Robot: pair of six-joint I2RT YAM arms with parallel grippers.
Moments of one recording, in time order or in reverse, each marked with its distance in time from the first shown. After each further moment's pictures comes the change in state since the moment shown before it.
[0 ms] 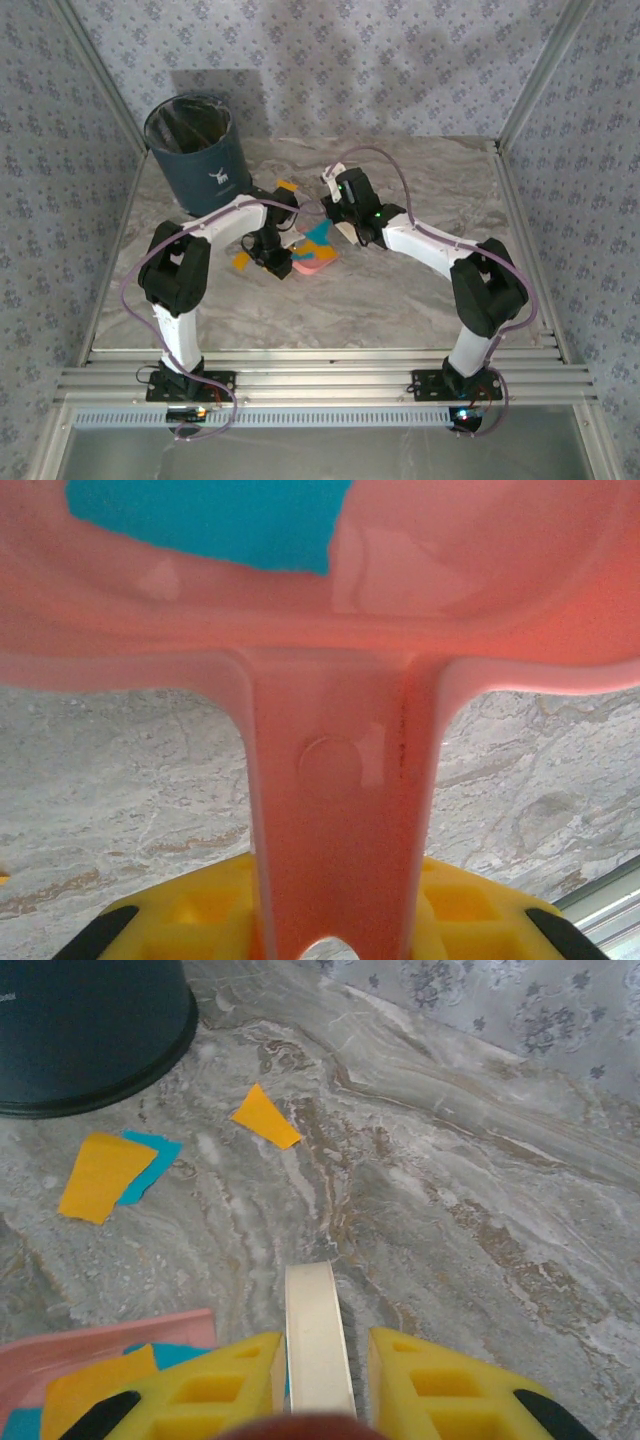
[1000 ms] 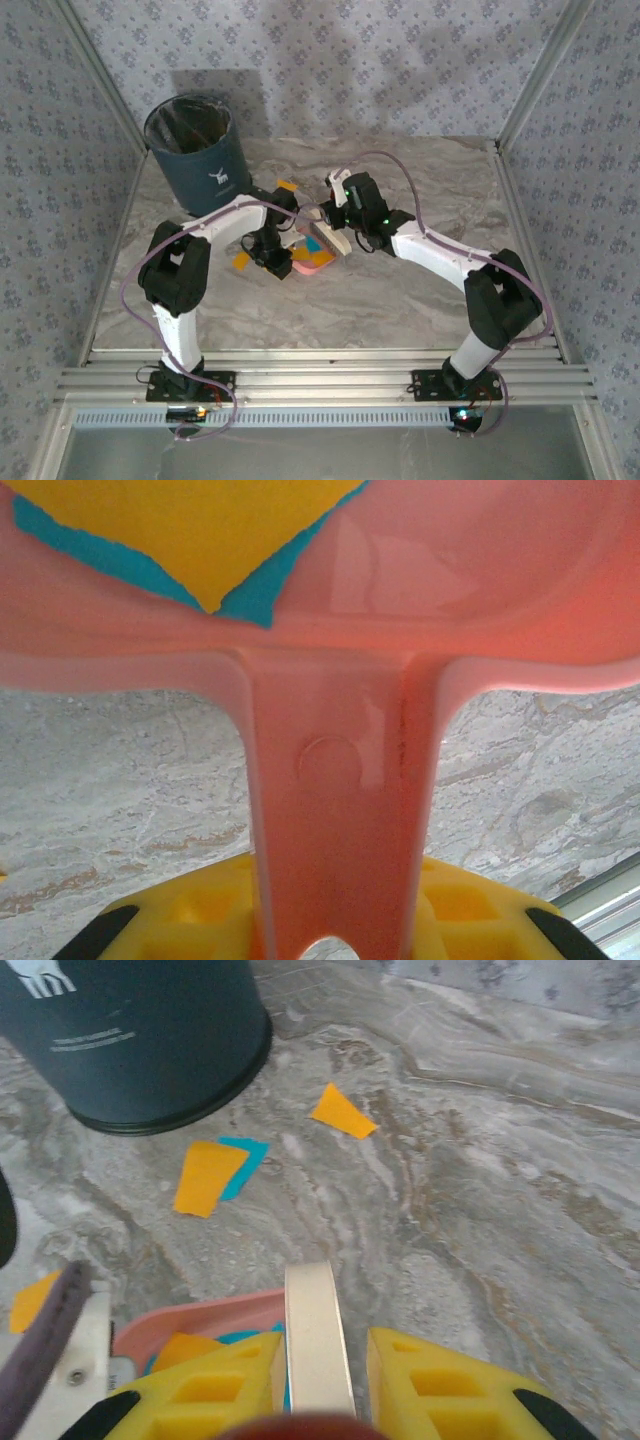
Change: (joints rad) left arm 0.000 0.000 0.000 0.000 0.004 0.000; right arm 0.005 -0.102 -0.085 0.012 -0.106 0.148
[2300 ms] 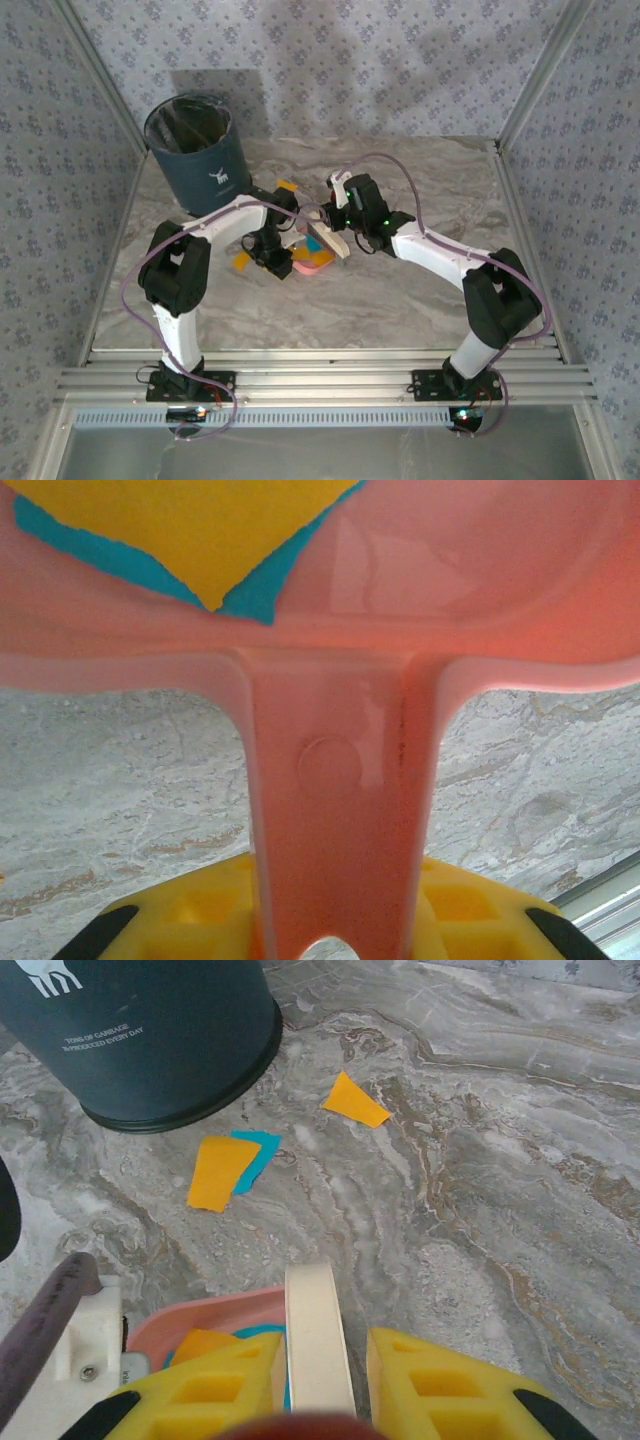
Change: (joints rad) left arm -0.002 0.000 0.000 0.000 0.003 0.000; right arm -0.010 0.011 -0.013 0.018 -0.066 0.044
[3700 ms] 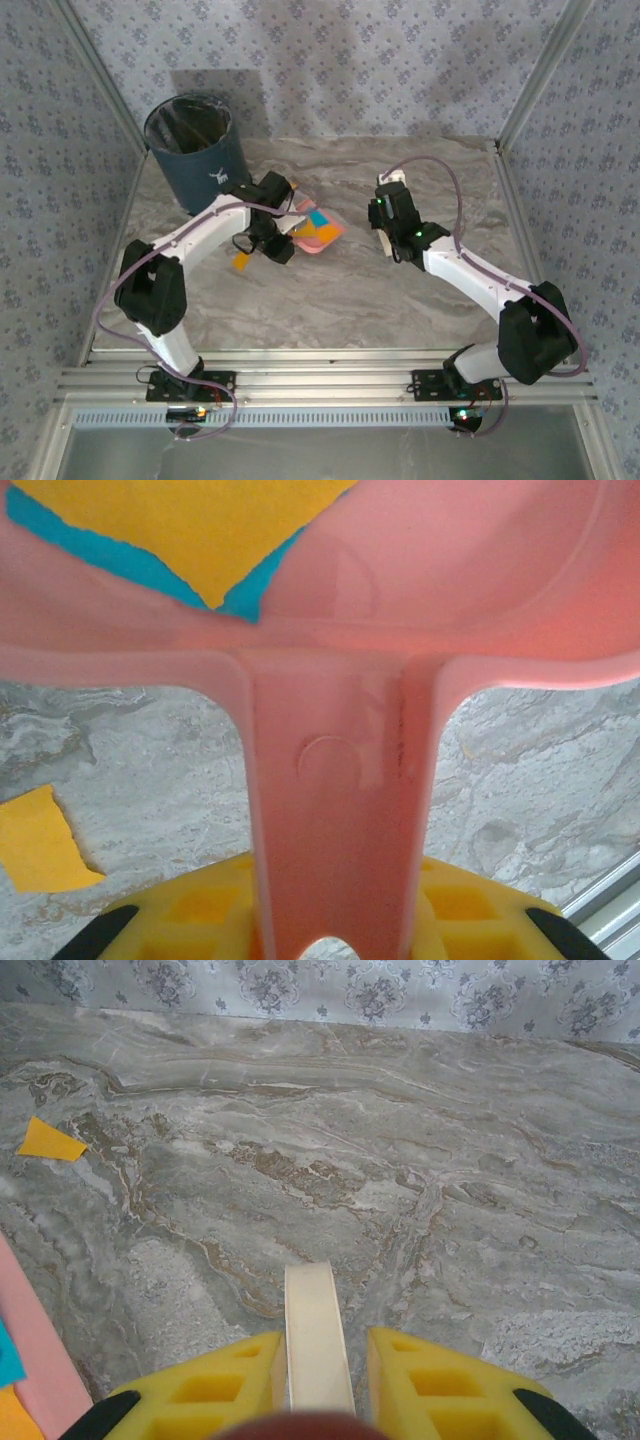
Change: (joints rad) left arm 0.000 -0.187 -0.004 0.107 0.000 0.001; right arm -0.090 -0.241 -0.162 -0.107 0.444 0.046
